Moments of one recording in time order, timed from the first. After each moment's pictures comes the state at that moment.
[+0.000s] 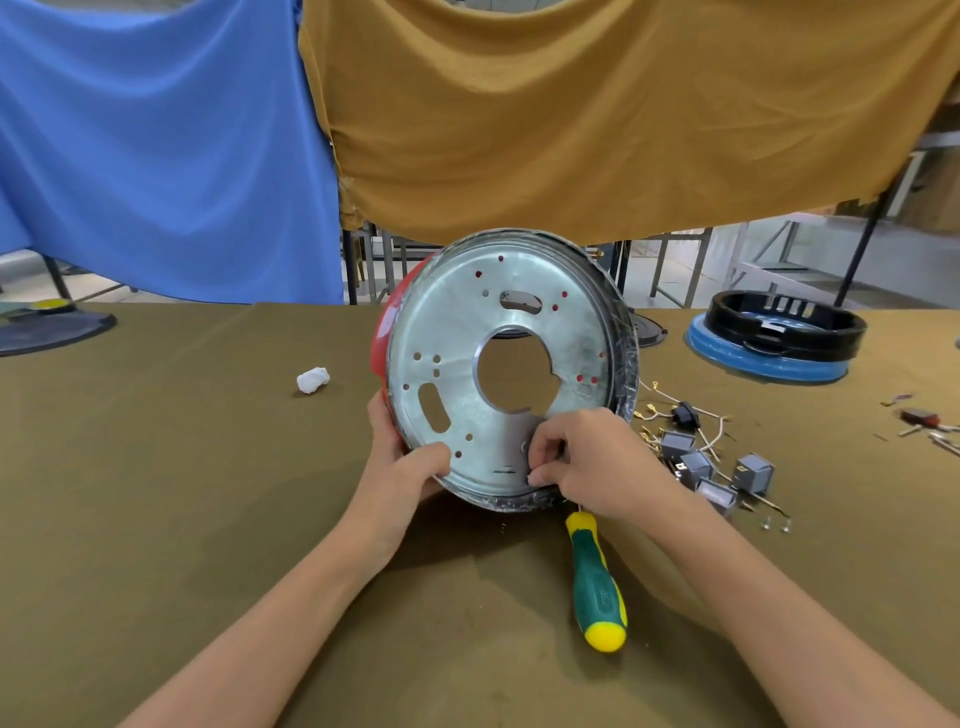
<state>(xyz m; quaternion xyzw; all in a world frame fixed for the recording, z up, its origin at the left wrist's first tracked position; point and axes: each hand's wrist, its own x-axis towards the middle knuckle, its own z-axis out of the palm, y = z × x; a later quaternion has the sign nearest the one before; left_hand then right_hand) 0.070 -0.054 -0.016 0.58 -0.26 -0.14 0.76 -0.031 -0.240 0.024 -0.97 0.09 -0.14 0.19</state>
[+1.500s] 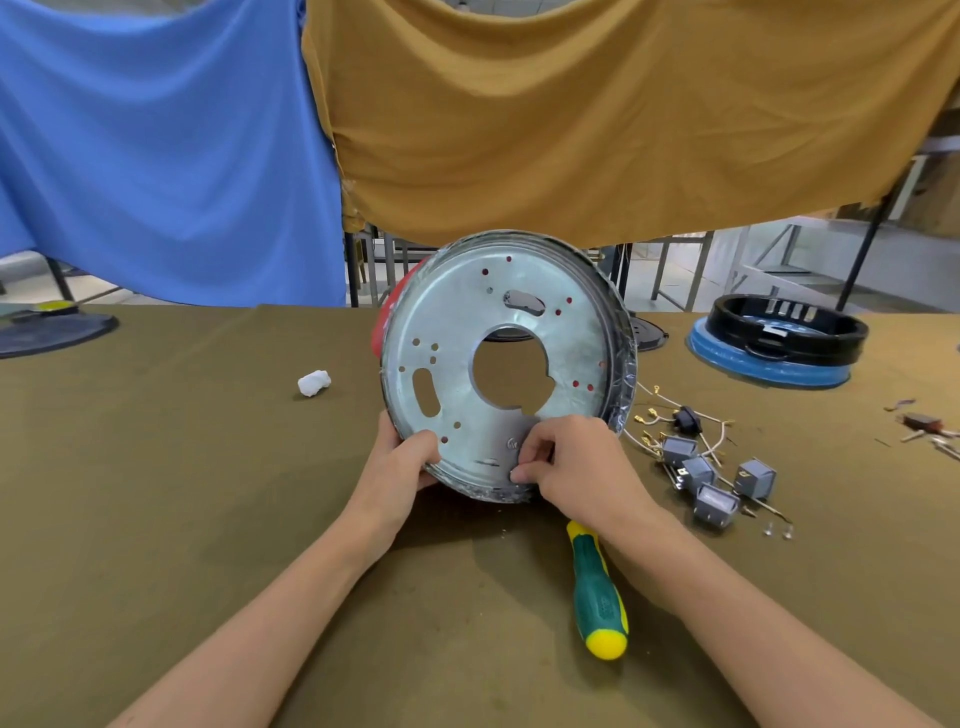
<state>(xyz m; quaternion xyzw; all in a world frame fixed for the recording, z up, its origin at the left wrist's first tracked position) 0.086 -0.059 -0.018 0.64 -0.19 -0.16 0.73 -0.016 -0.227 0.008 -0.93 0.14 -0.20 0.25</state>
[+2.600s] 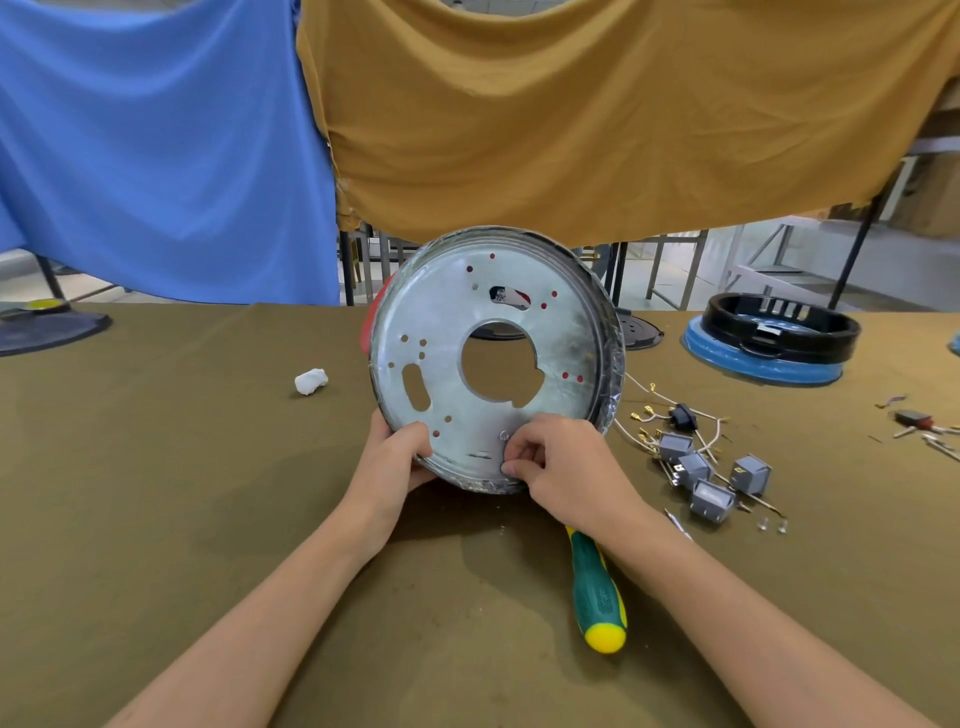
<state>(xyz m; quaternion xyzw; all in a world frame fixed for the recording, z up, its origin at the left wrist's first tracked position) 0.087 -0.059 -0.012 0.61 -0.17 -0.17 0.75 -0.016 -0.221 0.004 -0.94 0.08 -0.23 0.24</state>
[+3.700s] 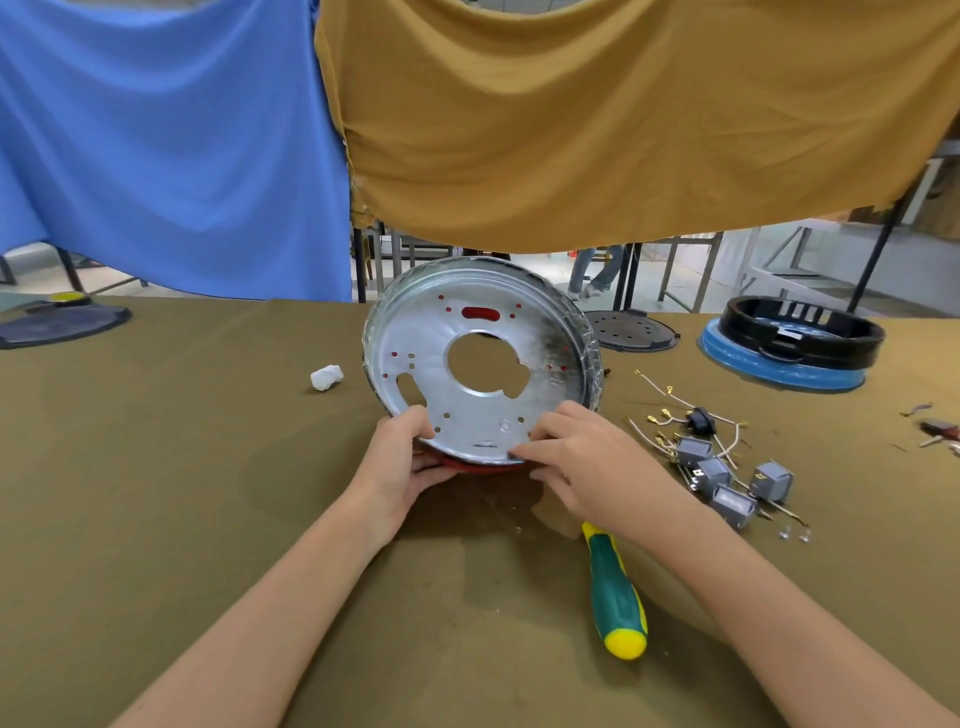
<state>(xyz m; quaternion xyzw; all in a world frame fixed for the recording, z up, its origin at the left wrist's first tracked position) 0.090 -0.053 -0.002 0.60 -0.10 -0.22 0.76 -0.030 -0.228 0.023 -0.97 -0.11 -0.19 -0.03</state>
